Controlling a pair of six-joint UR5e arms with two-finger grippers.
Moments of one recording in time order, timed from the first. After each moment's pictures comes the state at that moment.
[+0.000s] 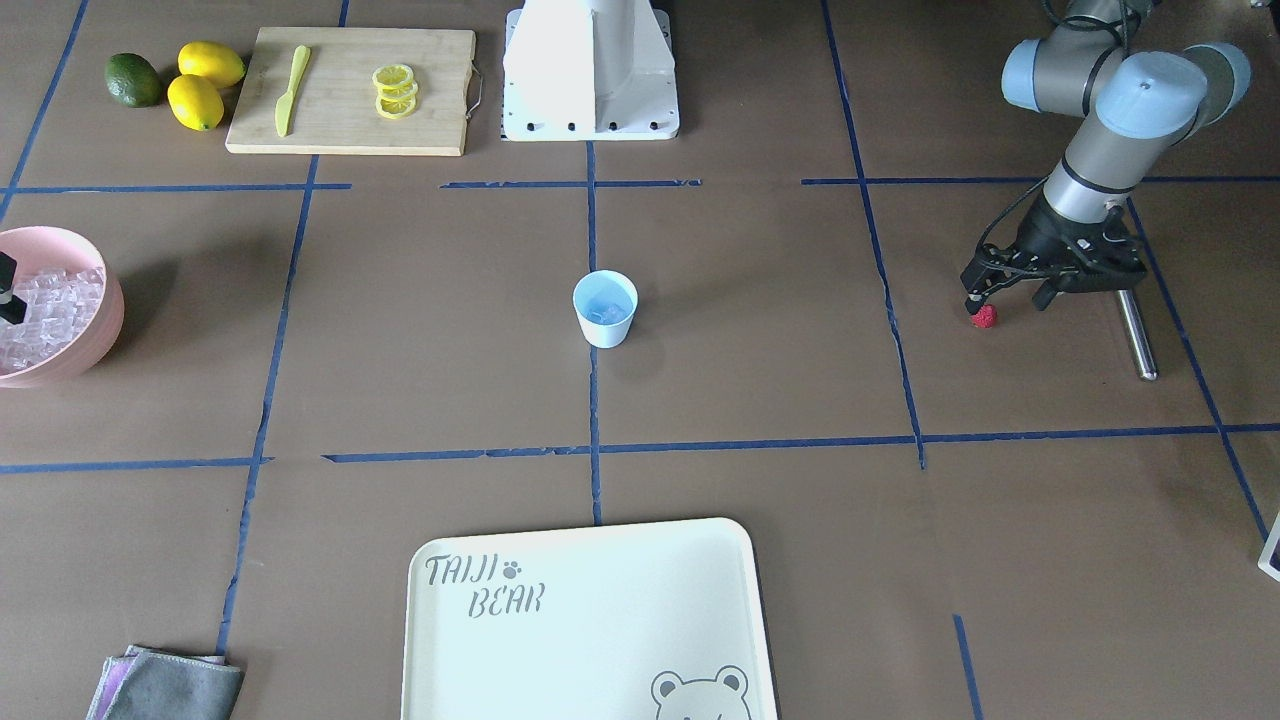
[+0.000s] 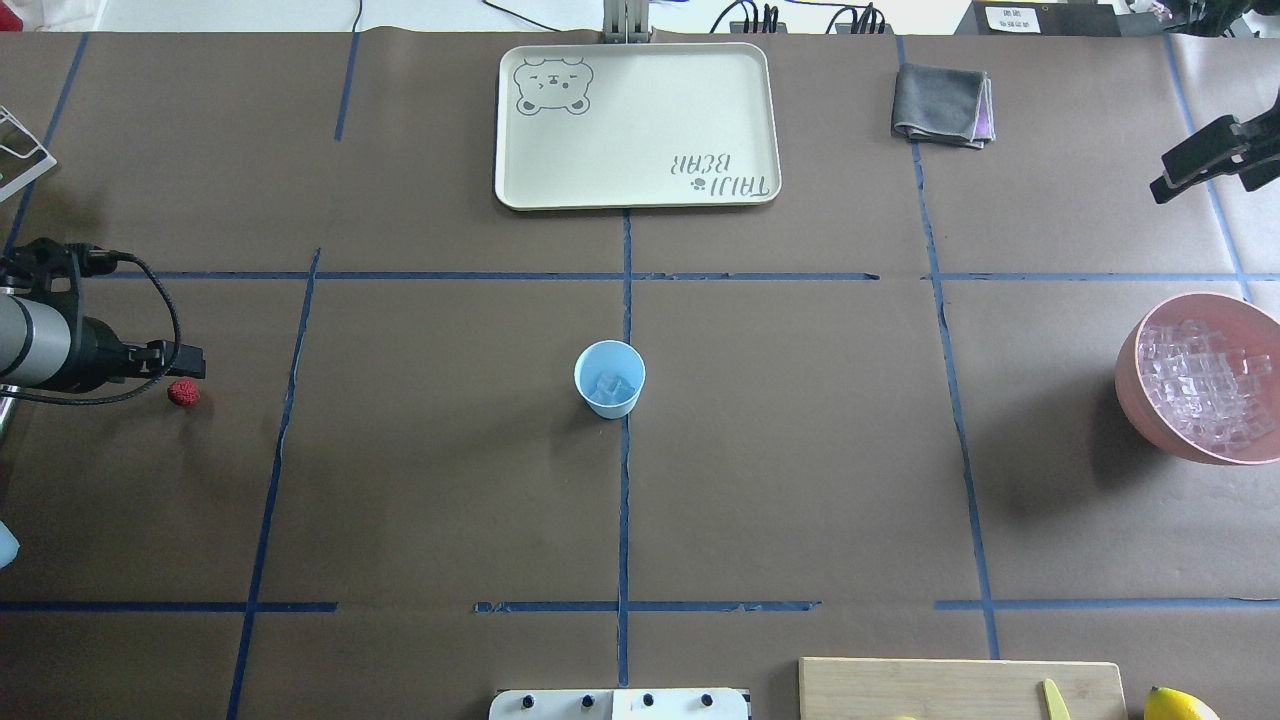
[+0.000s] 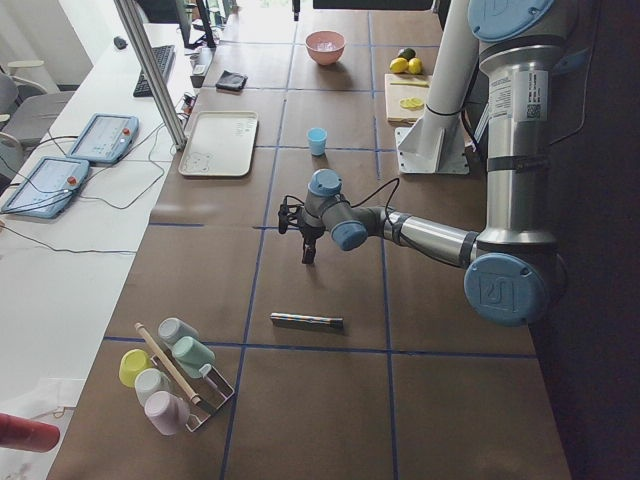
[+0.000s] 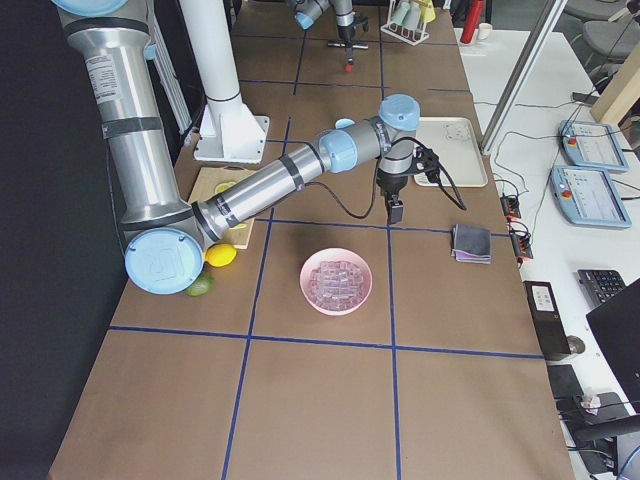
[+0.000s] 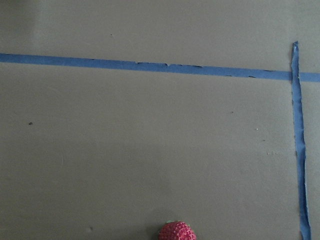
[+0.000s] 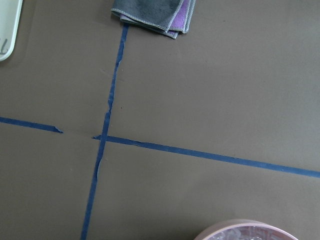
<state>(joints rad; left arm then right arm) -0.80 -1.52 -1.75 -2.21 -1.93 -1.07 1.29 -1.38 1.91 -1.72 2.30 0.29</state>
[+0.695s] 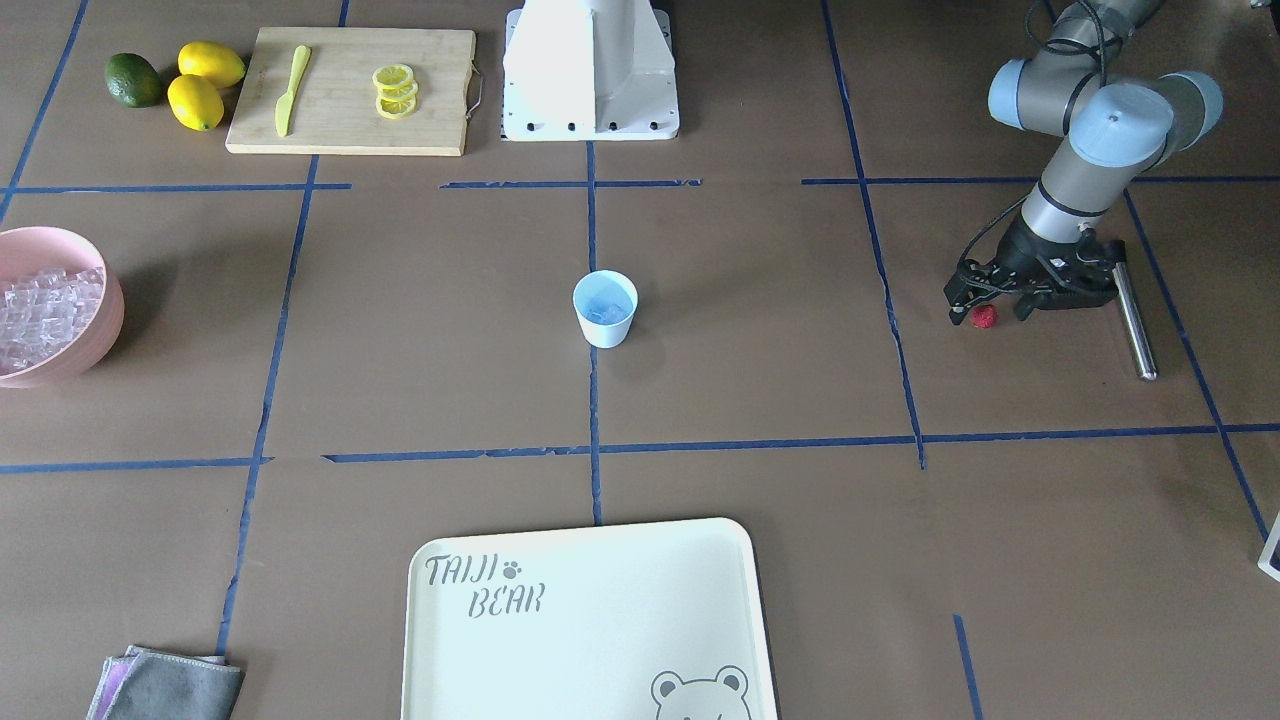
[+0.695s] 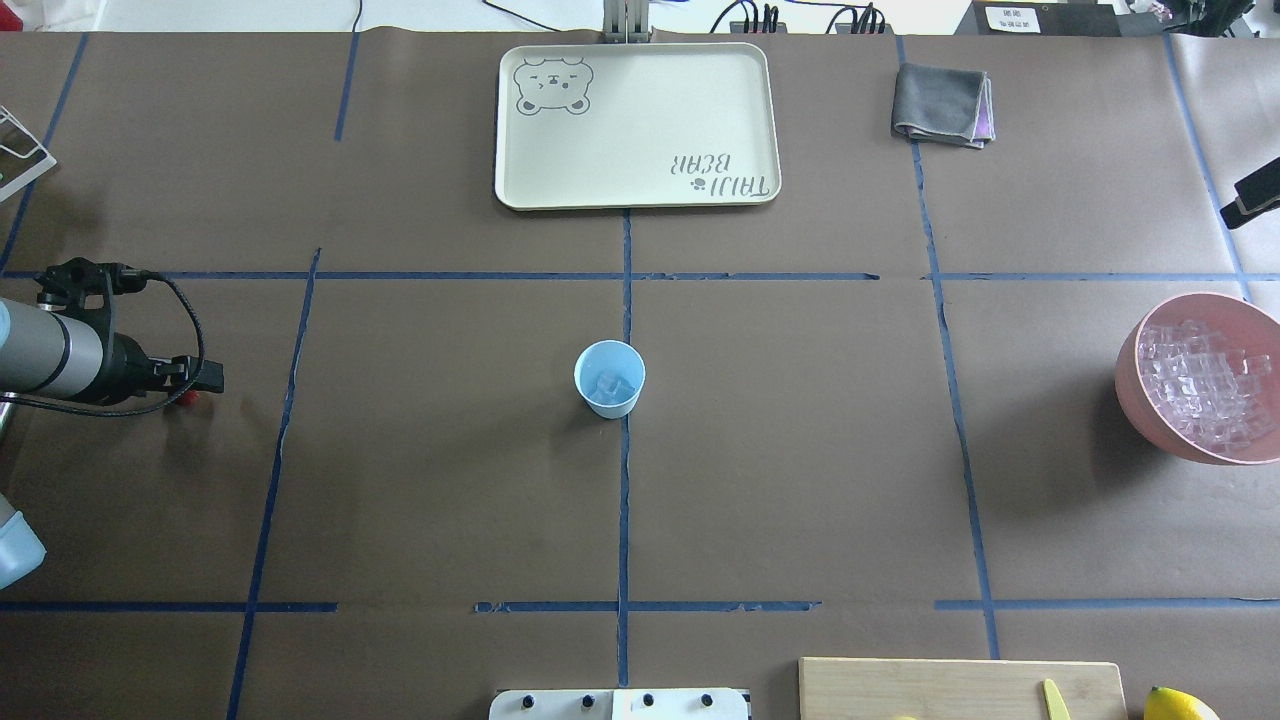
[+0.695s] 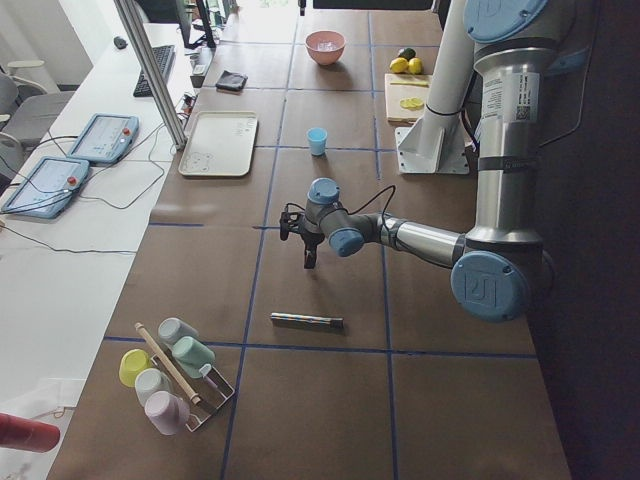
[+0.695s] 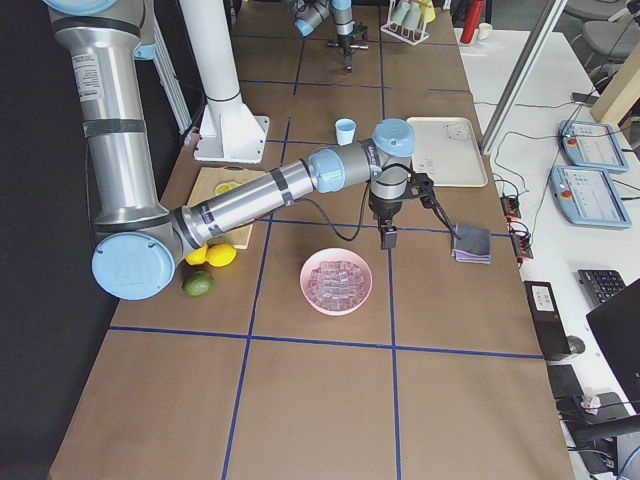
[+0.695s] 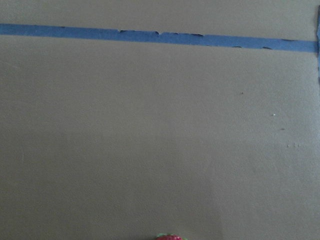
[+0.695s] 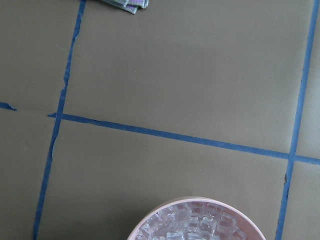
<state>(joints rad) -0.76 -1.54 -1.70 -2.23 -1.93 -1.09 1.34 -1.45 1.90 -1.72 2.30 0.20</state>
